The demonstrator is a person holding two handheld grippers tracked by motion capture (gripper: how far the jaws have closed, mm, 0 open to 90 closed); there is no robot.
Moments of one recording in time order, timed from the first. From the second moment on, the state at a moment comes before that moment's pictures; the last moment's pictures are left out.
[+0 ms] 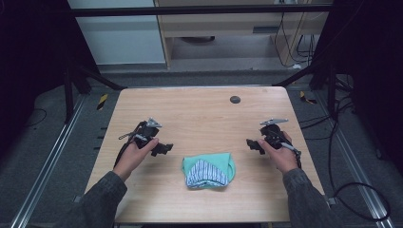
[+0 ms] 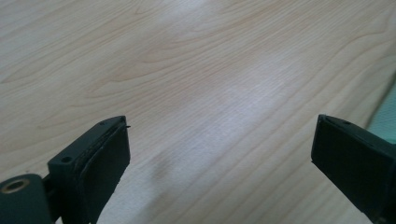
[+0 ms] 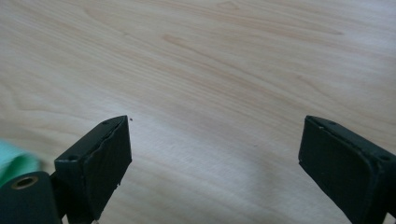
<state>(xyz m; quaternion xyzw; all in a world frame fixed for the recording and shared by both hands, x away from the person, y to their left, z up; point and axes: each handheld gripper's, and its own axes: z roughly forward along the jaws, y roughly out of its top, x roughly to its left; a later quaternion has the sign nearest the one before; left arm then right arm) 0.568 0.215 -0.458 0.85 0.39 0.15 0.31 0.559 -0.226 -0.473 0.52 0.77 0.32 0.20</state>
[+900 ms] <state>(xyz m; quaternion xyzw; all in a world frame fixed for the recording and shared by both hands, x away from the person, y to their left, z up) 0.592 0.212 -0.498 0.83 0.42 0.18 0.31 0.583 -0.214 -0.499 0.56 0.74 0.33 0.20</state>
